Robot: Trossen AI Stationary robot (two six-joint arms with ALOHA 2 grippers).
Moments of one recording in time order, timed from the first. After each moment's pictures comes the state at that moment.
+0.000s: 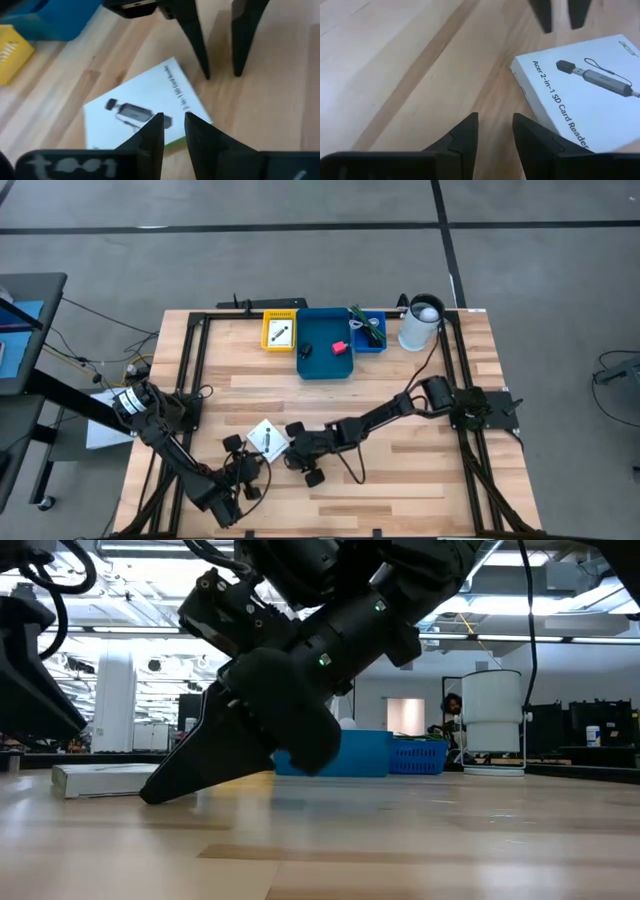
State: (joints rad) left arm -0.94 1.84 0.96 -0.72 -0.93 -1.22; right arm 0.27 2.32 1.49 0.11 -0.05 -0.24
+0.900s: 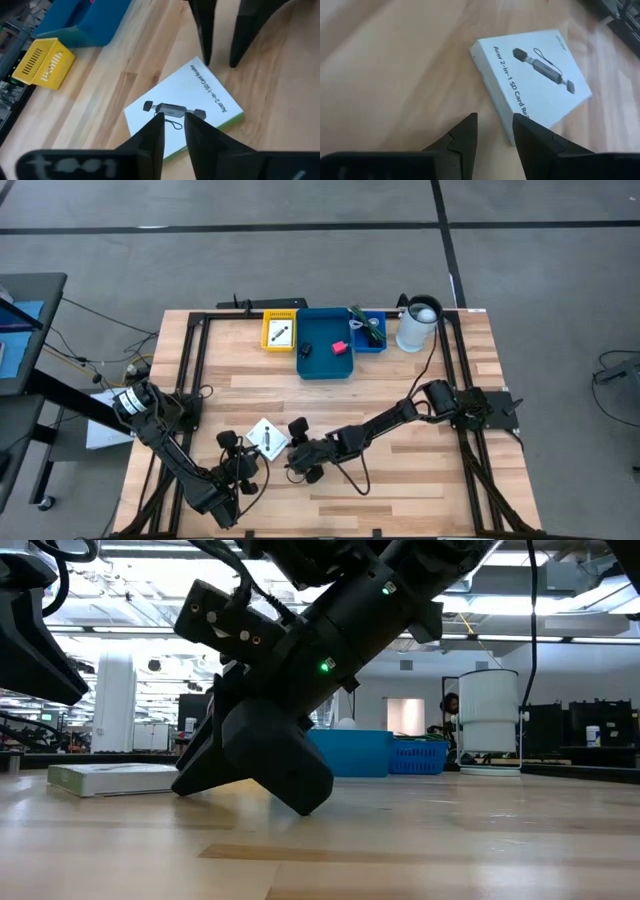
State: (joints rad) left arm -0.94 1.84 1.07 -1.07 -0.90 -1.29; right arm 0.32 2.31 1.51 0.05 0.34 -0.43
